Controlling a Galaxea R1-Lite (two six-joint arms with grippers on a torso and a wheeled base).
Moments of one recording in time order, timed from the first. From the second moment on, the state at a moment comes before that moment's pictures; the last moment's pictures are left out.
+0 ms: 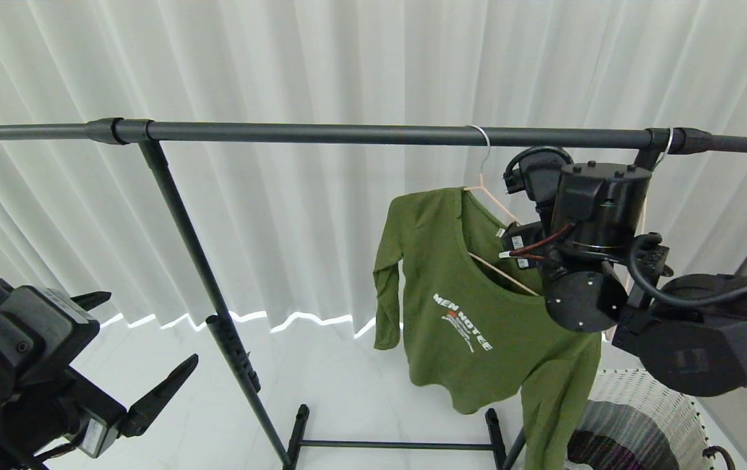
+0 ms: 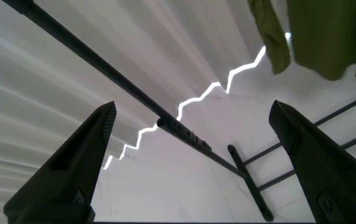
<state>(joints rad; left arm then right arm) -0.36 1.01 -0.35 -0.43 0.14 0.59 0.79 1.81 -1.05 -0.70 -0.99 -0.28</state>
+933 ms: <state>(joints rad) -0.24 0.98 -0.34 -0.43 0.14 0.50 0.83 1.27 -0.72 -0.47 -0.52 -0.28</state>
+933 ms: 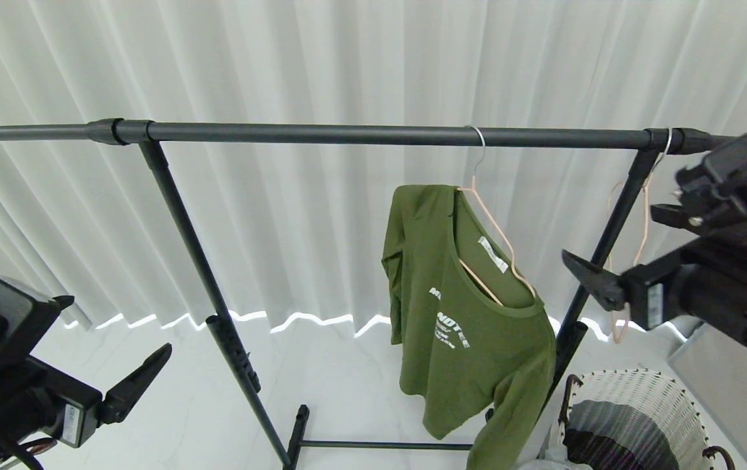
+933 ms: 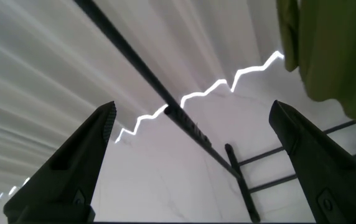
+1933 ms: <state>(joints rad) -0.01 0.96 -0.31 -0.42 0.14 0.50 0.24 0.87 -0.58 -0.11 -0.48 -0.30</state>
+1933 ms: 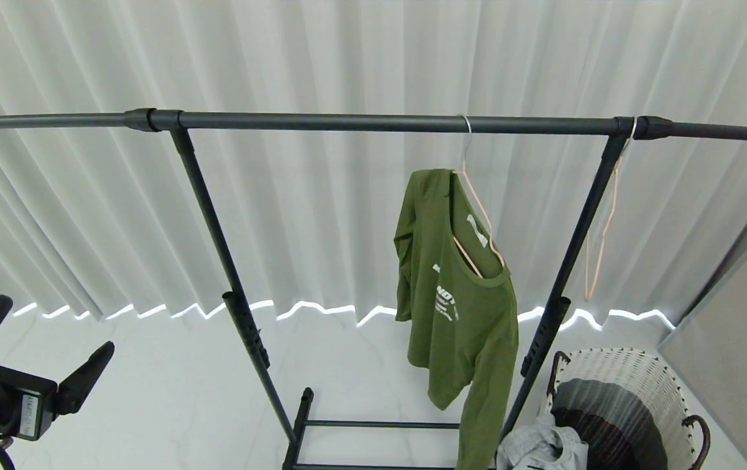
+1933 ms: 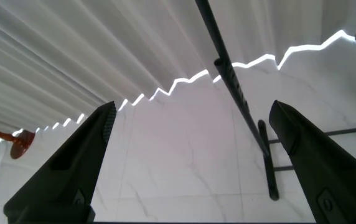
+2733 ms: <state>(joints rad) 0.00 0.90 -0.26 -0.42 0.13 0.49 0.14 0.87 -0.54 -0.14 -0.48 -0.36</state>
